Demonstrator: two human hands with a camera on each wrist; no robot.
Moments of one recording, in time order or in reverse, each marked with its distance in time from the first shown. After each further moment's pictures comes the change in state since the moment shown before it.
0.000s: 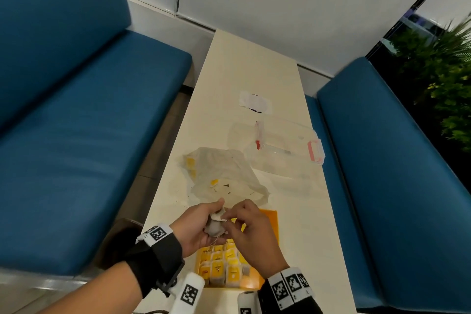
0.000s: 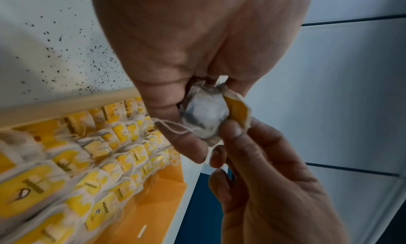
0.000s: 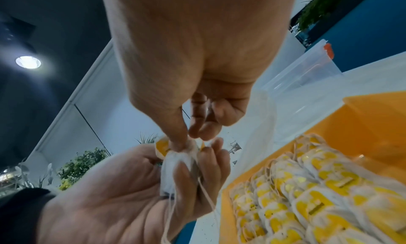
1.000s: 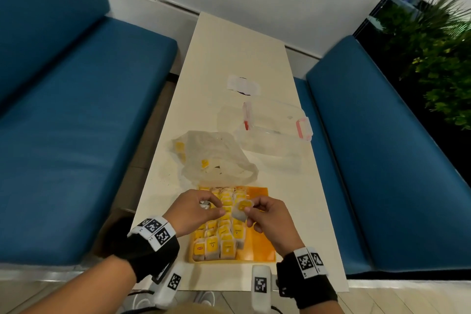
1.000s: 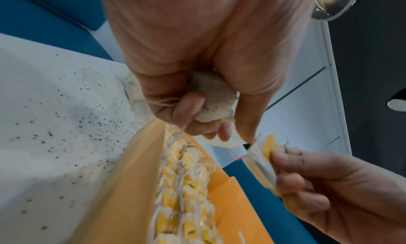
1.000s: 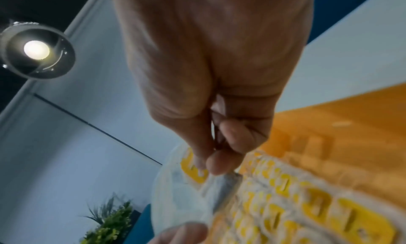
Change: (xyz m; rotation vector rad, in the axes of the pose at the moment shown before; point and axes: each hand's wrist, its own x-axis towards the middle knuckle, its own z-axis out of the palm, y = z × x) left_hand 0.013 -0.027 -0.020 1.006 0.167 0.487; right_hand -0.029 0.031 -0.037 0.426 0.073 0.519
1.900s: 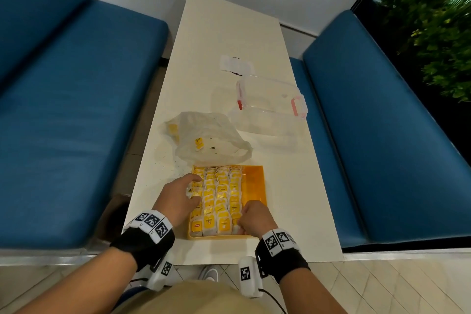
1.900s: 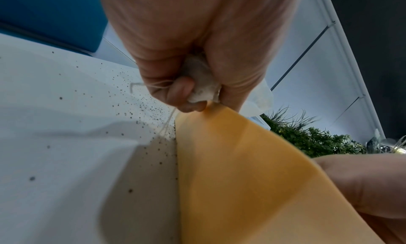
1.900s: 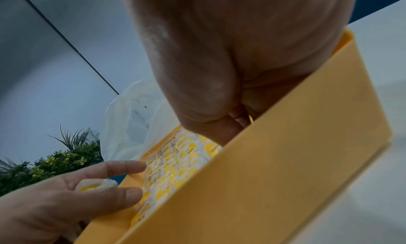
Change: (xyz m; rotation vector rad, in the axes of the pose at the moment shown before) left_hand -0.014 -0.030 0.011 0.150 0.143 -0.079; right_hand 0.020 0.075 0.017 -0.683 -0.042 0.303
